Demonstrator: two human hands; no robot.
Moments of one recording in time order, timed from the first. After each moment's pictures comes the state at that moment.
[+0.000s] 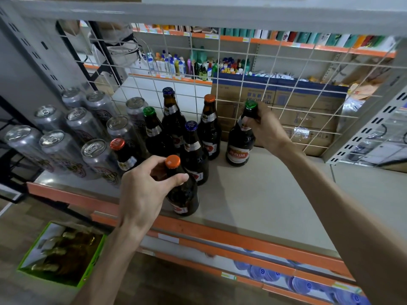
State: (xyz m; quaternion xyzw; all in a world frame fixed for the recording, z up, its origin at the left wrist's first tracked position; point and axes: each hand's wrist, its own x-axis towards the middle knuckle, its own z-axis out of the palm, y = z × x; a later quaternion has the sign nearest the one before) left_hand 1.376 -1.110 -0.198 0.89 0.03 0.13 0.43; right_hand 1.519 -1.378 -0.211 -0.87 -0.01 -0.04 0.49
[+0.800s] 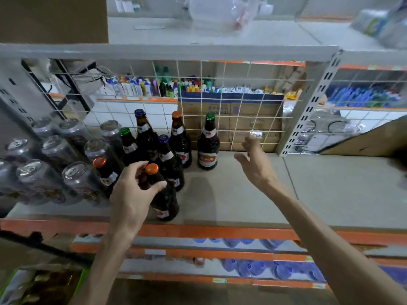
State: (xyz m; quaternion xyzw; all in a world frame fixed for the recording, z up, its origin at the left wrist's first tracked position) left_hand 1.368 -1.112 -0.192 0.90 0.00 0.09 0.42; right_hand 1.401 -1.405 -0.213 -0.88 0.12 -0.10 0.45
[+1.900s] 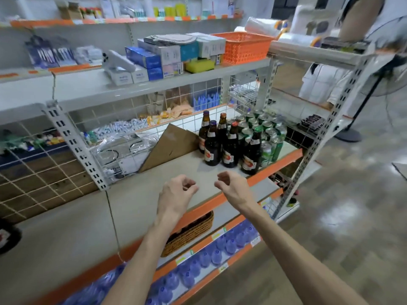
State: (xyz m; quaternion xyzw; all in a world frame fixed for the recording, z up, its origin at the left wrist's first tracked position) left_hand 1.173 -1.670 -0.161 0.87 -0.33 -0.09 0.37; right_hand 1.064 -1.816 -0.182 -0.82 0.36 -0.19 0.40
